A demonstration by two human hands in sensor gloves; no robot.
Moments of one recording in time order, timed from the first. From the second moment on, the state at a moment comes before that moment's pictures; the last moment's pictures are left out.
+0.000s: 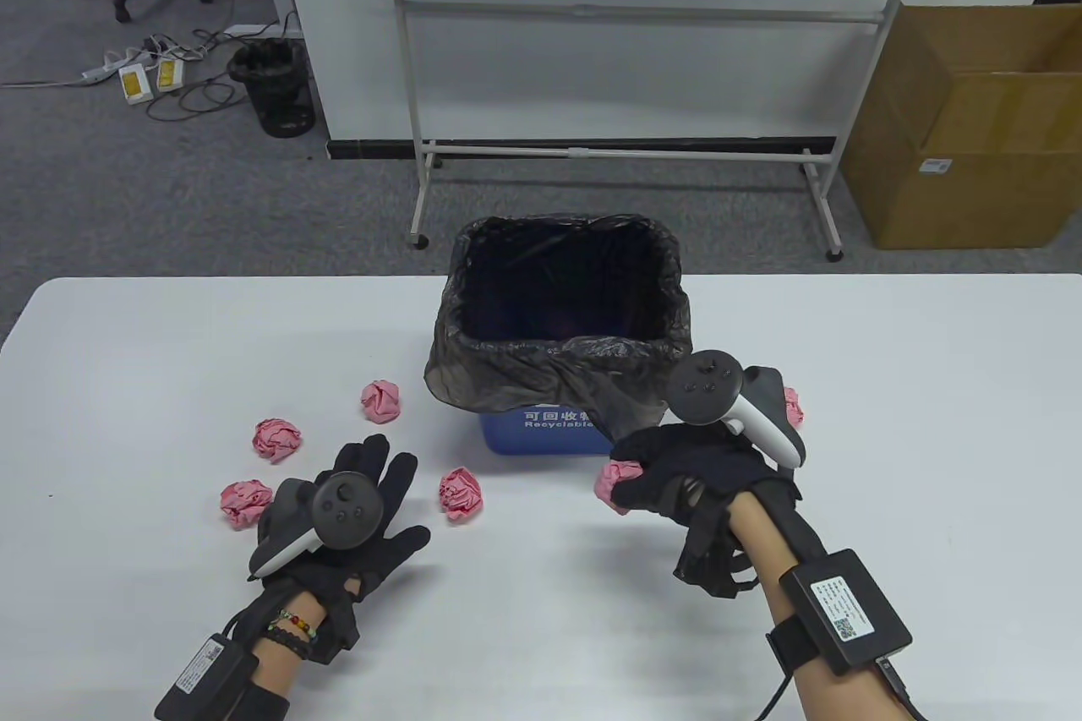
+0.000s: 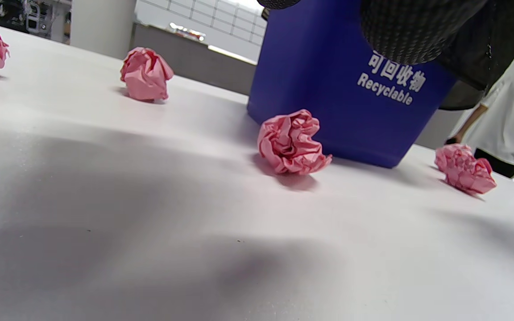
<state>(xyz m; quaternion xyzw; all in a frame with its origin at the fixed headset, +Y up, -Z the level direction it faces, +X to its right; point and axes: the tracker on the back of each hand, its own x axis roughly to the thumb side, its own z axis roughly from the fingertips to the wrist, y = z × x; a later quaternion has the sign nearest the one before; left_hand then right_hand) -0.243 -0.722 -0.361 -0.07 -0.16 0.13 0.98 0.126 -0.601 -0.392 0.07 0.21 0.94 0.27</state>
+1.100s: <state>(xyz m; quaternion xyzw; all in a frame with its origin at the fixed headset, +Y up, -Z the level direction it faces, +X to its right) -0.243 -0.722 -0.363 -0.07 -0.16 0.14 0.97 0.138 -0.525 -0.399 0.02 -0.09 0.95 0.29</state>
